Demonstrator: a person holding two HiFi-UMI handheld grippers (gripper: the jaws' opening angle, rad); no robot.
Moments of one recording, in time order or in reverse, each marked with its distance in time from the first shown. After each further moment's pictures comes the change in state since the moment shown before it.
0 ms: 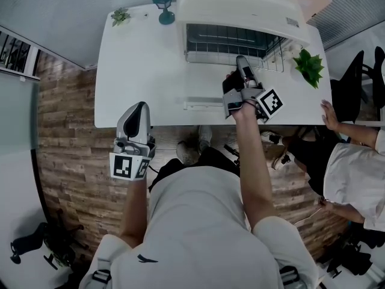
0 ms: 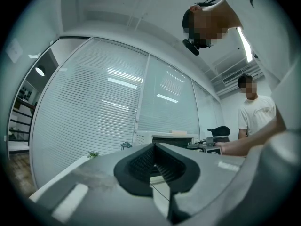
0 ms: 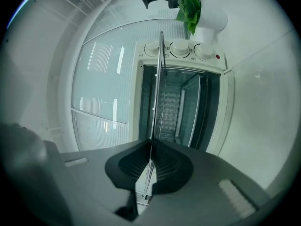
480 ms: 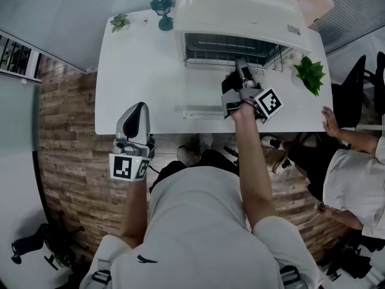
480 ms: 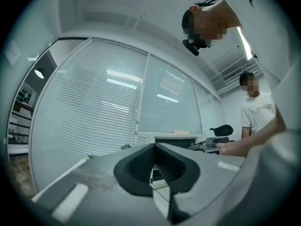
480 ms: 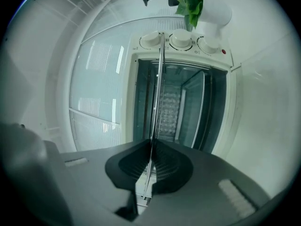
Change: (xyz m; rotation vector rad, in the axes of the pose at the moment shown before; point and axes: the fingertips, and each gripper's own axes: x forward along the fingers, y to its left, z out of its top) left arm 0.025 0.009 0.004 0.019 -0.006 0.010; right arm 0.027 -0.006 0.009 -0.004 -0.001 -0.009
